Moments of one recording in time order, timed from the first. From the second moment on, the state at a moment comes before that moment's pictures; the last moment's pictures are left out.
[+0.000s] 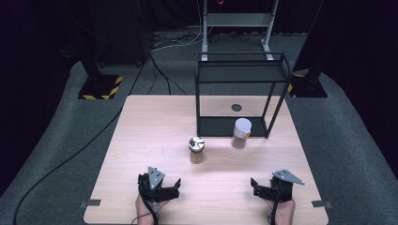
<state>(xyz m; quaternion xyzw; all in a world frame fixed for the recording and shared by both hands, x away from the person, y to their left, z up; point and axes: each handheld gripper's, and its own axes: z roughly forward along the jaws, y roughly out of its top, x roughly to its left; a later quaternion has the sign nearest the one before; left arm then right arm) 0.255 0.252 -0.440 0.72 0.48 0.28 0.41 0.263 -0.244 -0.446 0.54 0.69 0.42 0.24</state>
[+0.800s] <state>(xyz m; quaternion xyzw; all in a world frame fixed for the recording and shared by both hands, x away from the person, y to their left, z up) 0.292 0.208 -0.445 0.74 0.46 0.27 0.41 0.246 -0.245 -0.458 0.52 0.68 0.45 0.27</state>
